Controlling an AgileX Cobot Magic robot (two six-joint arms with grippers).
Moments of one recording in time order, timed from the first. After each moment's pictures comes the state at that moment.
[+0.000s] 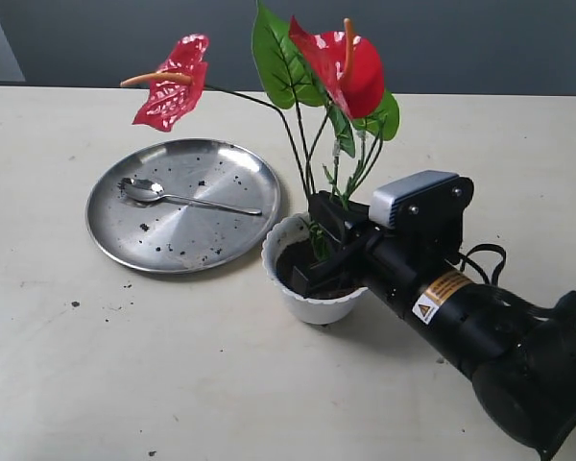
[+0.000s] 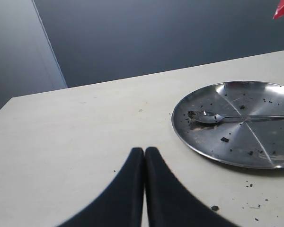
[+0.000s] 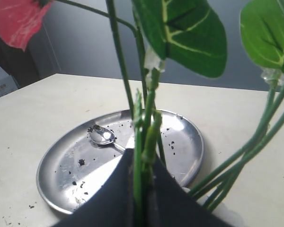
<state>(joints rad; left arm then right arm) -0.07 0.00 0.00 0.21 0.26 -0.06 0.79 1.82 -0.36 0.20 -1.24 0.15</state>
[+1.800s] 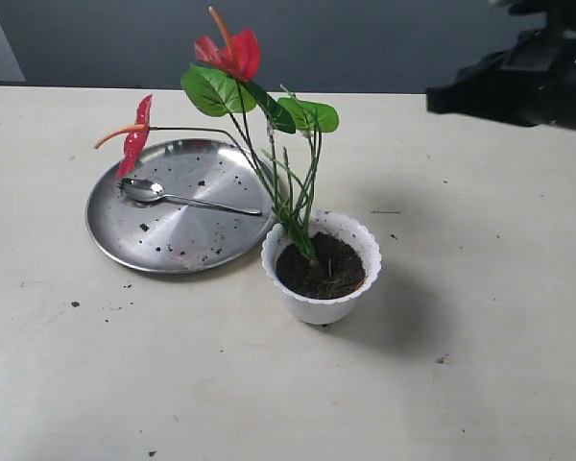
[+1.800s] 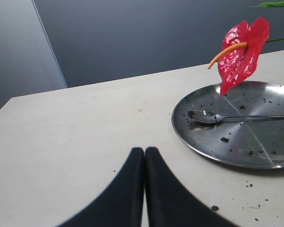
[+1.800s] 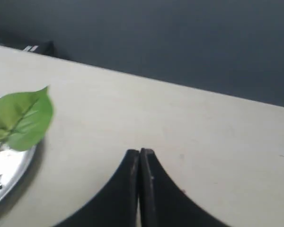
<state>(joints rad) -0.07 0.00 0.00 0.21 0.26 -0.06 0.26 1.35 -0.81 0.62 0.03 -0.63</state>
